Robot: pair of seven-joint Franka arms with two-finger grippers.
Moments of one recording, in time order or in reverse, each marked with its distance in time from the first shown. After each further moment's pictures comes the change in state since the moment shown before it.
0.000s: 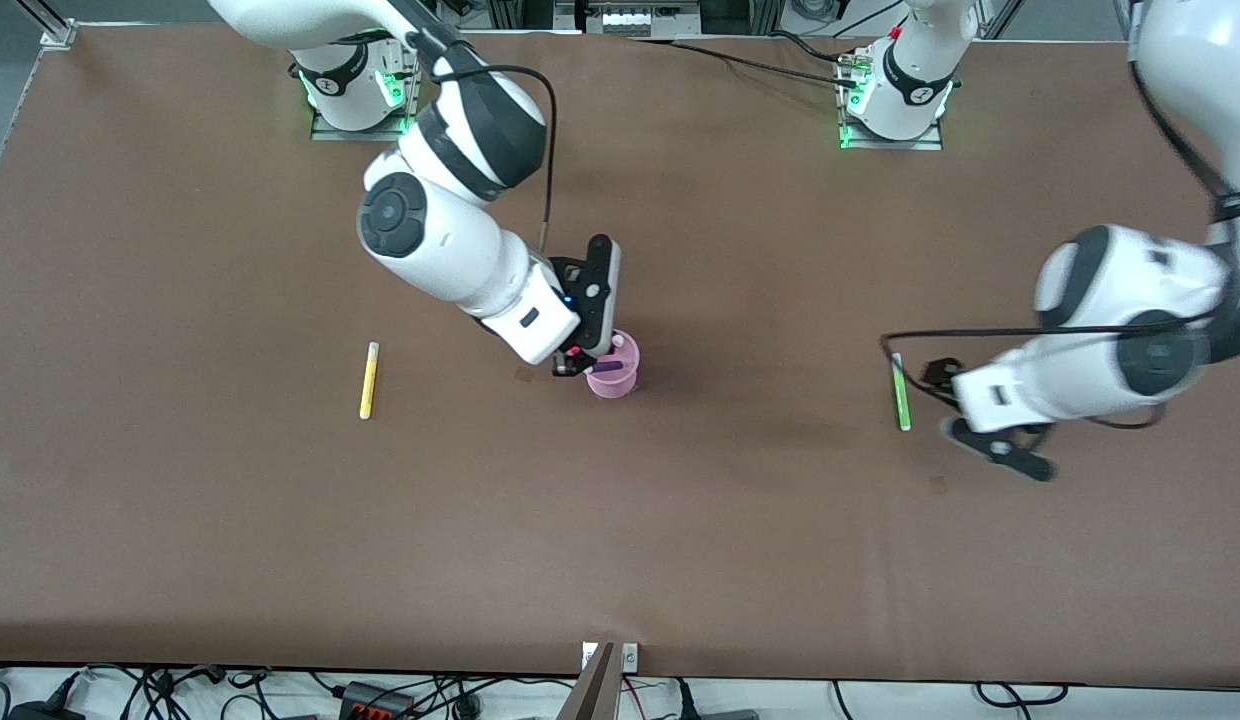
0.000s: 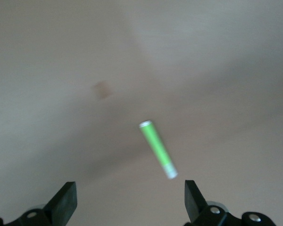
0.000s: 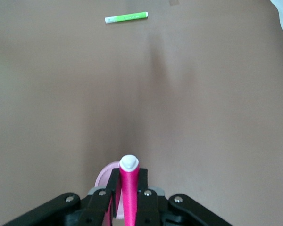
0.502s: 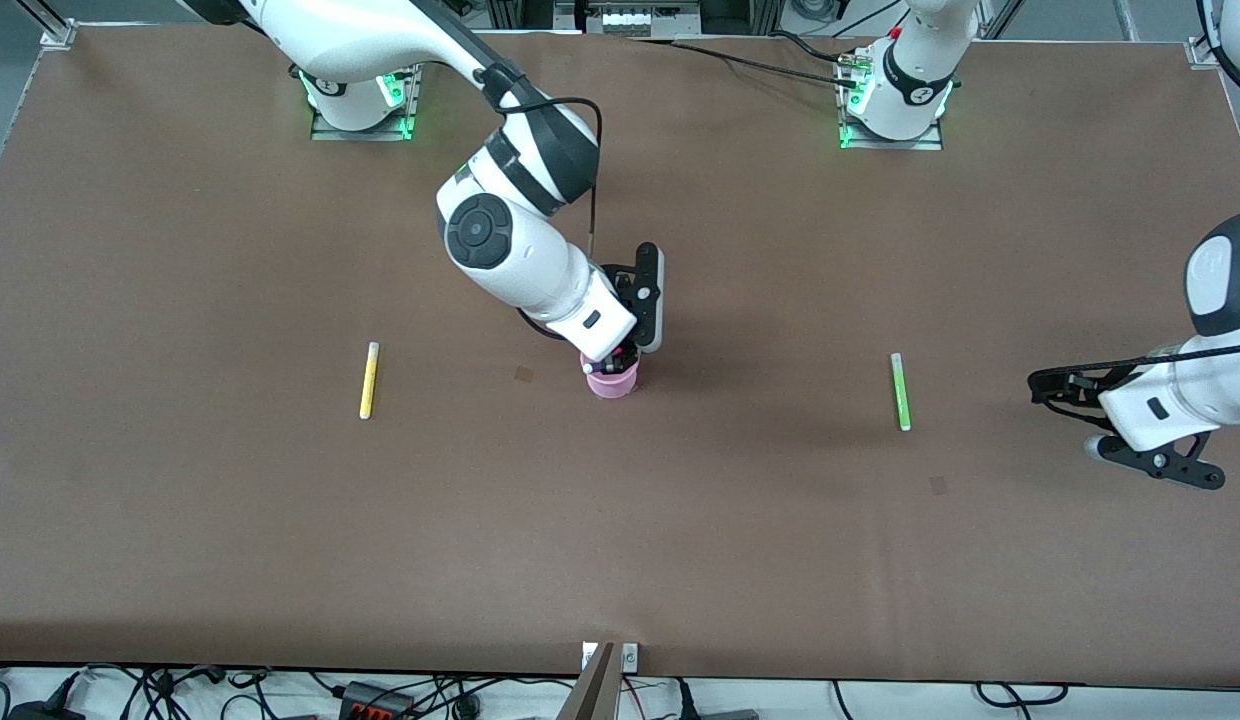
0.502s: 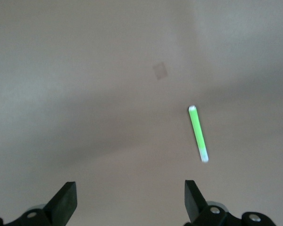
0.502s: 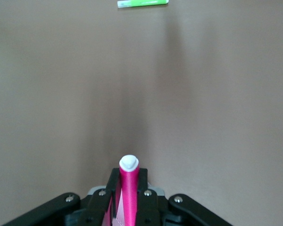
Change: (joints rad) left arm 0.083 0.003 0.011 0.097 0.001 -0.115 -0.007; right arm 0.071 0.084 -0.002 0.002 -0.048 0.056 0.000
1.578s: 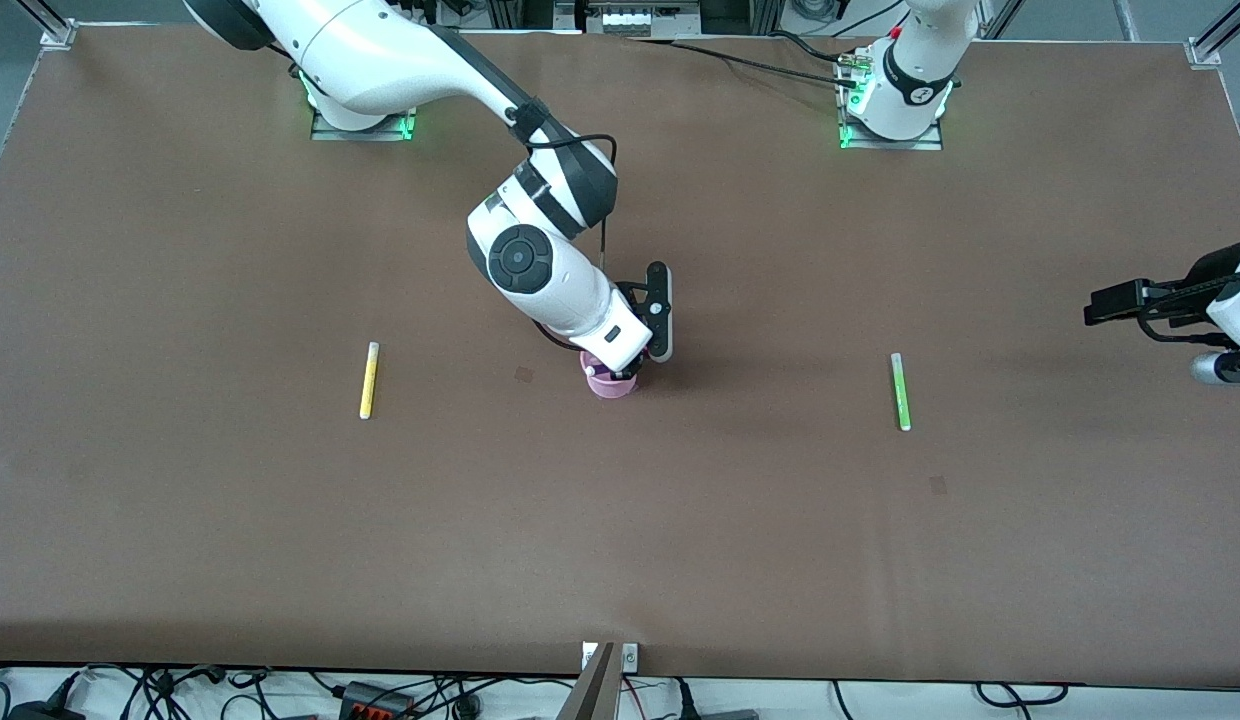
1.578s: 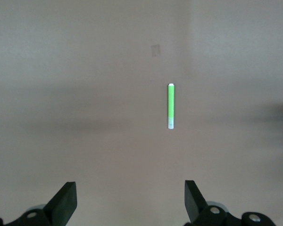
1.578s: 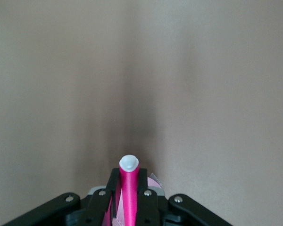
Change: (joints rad) left arm -0.095 -0.263 0.164 0.040 -0.255 -0.221 -0.178; right arm 0.027 0.083 -0.021 0.001 -0.074 0.026 0.000
